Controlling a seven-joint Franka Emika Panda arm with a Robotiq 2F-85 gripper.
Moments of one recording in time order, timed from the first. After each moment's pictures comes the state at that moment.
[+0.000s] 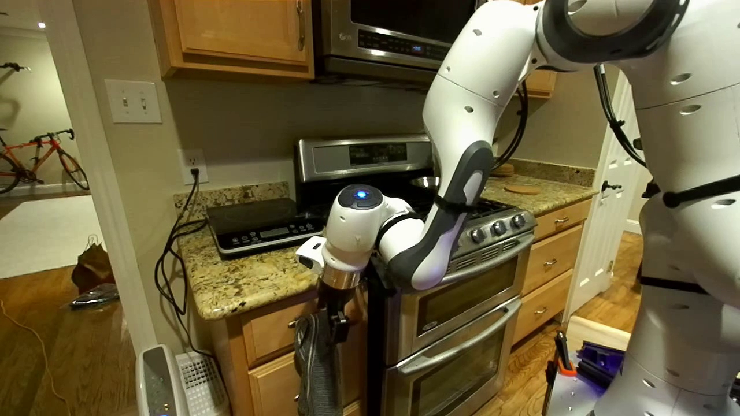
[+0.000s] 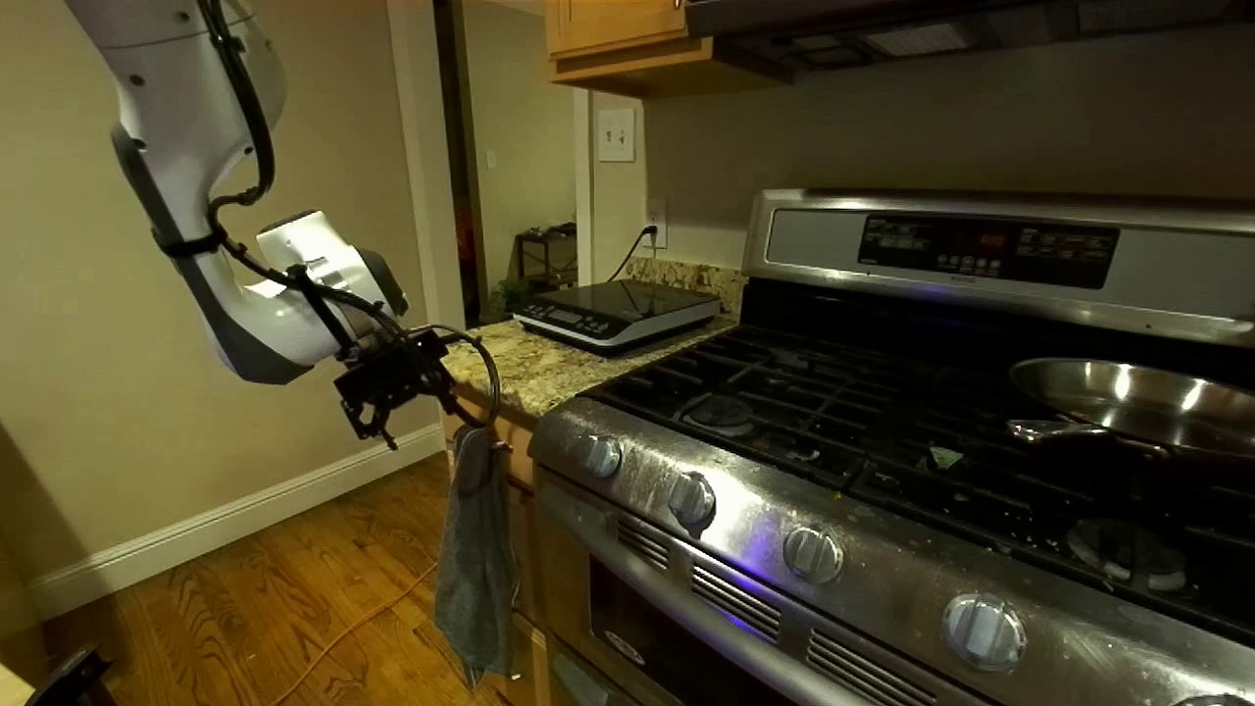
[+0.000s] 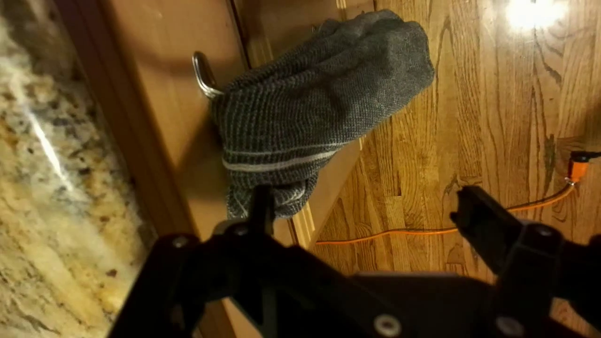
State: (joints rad) arm 0.31 0.39 -0.09 -2.30 -0.91 2.99 0.05
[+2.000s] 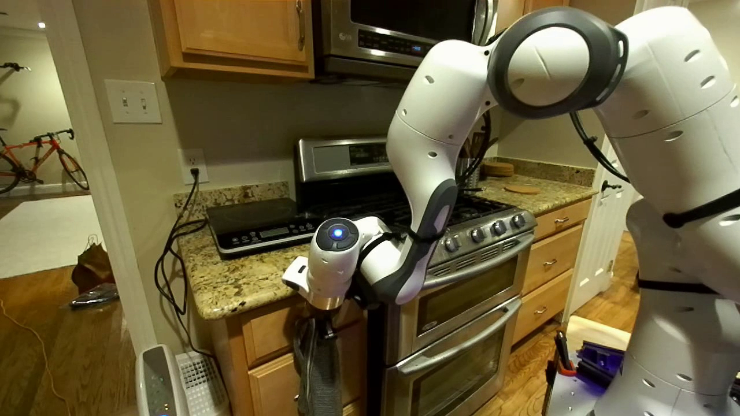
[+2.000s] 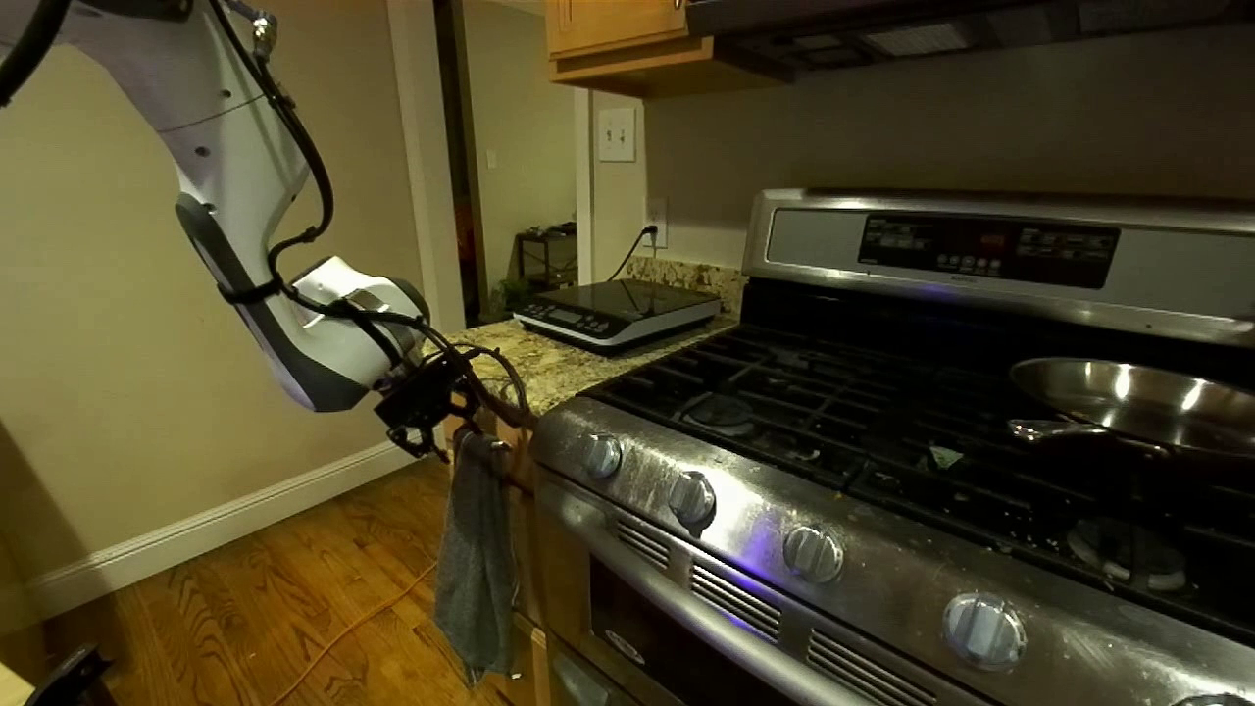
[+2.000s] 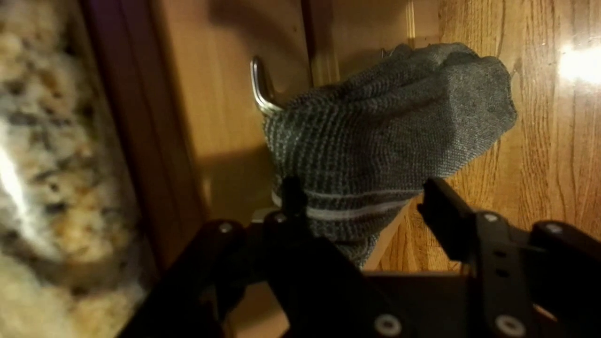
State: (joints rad) arm 0.53 0.61 -0.33 -2.09 -1.07 2.99 0.22
